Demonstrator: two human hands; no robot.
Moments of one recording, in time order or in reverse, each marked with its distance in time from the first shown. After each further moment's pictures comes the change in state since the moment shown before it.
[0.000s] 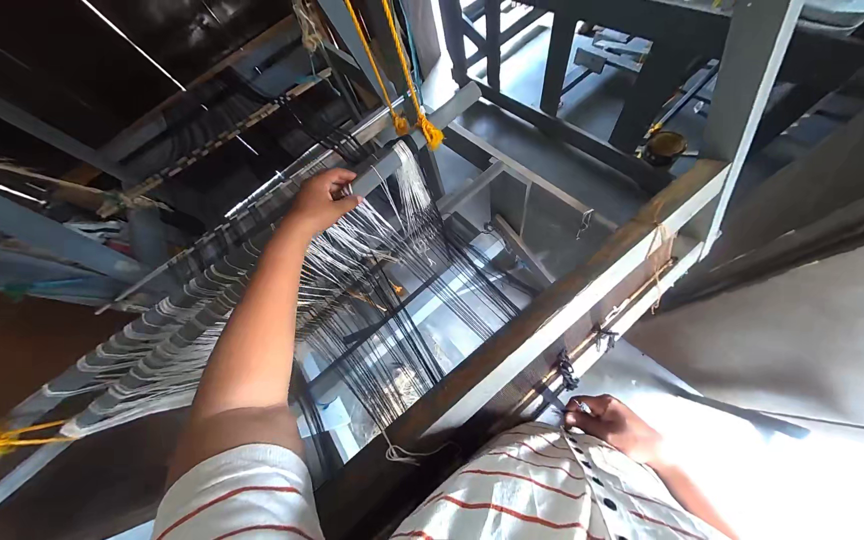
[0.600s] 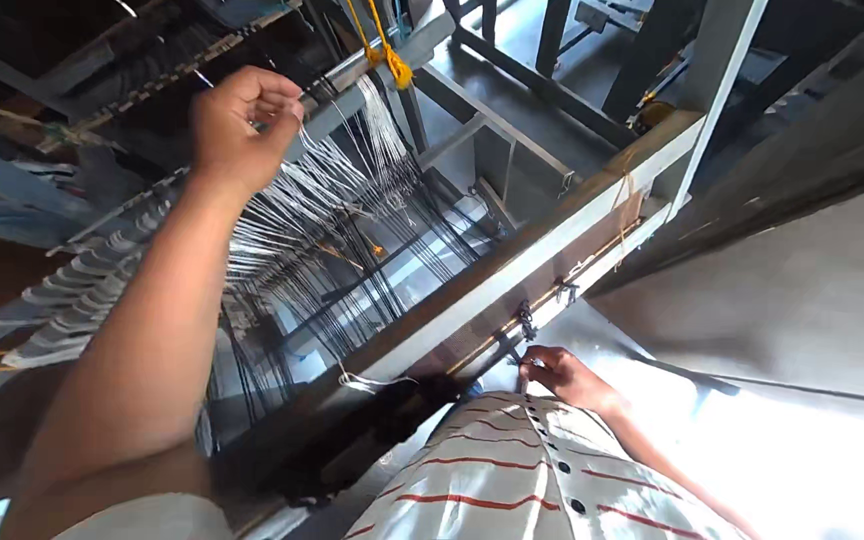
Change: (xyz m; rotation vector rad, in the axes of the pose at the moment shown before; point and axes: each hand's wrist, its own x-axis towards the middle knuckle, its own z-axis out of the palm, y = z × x) left_hand -0.084 0.085 -0.023 0.033 0.272 0.276; right_hand -0.008 -0.004 0.002 -0.205 -0.030 -0.181
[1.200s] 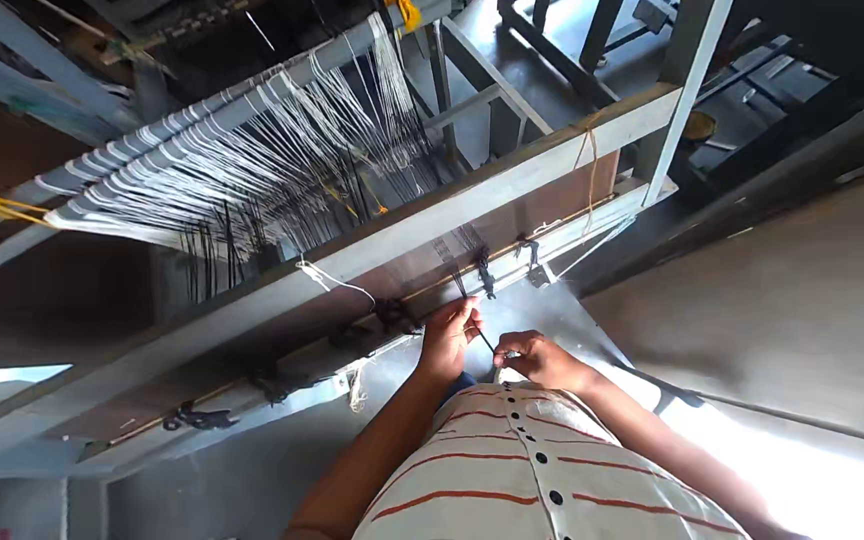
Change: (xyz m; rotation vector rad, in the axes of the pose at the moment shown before) left_hand -0.259 0.235 0.276 -1.361 0.257 -1.131; right_hand -0.056 0.027 -0.027 -0.070 -0.307 -0.301
